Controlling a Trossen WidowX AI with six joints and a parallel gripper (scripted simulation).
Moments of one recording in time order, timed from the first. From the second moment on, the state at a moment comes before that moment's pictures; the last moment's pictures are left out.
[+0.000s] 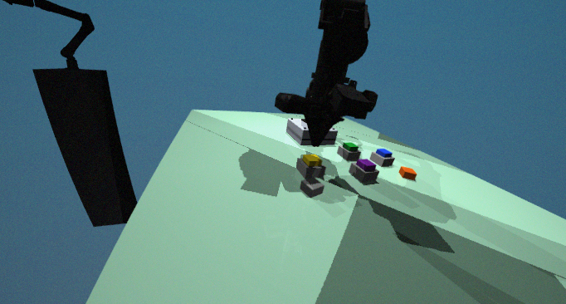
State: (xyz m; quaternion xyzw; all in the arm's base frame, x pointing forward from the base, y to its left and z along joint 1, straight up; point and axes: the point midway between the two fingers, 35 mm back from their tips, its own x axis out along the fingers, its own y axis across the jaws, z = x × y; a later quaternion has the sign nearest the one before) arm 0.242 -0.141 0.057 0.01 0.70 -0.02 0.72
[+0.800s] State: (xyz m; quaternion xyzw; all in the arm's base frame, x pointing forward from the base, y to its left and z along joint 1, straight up) arm 0.242 -0.141 0.024 0.01 0.70 -0.02 0.72
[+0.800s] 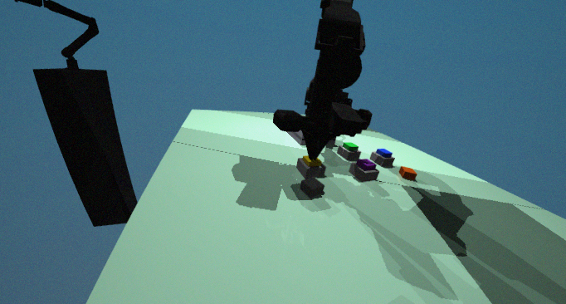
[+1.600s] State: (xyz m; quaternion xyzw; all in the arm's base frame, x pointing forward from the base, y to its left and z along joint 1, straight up) arm 0.238 -0.139 0.028 0.01 0.70 -0.02 0.71
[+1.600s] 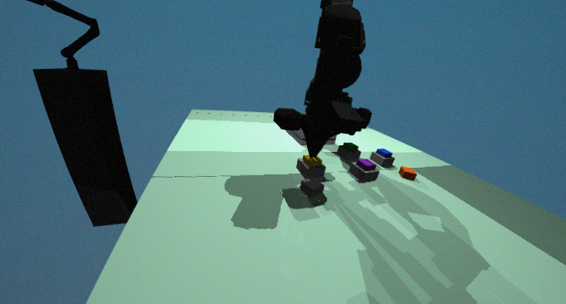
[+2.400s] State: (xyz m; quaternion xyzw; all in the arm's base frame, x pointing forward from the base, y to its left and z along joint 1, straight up) arm 0.296 0.034 0.088 0.02 0.69 -0.02 0.72
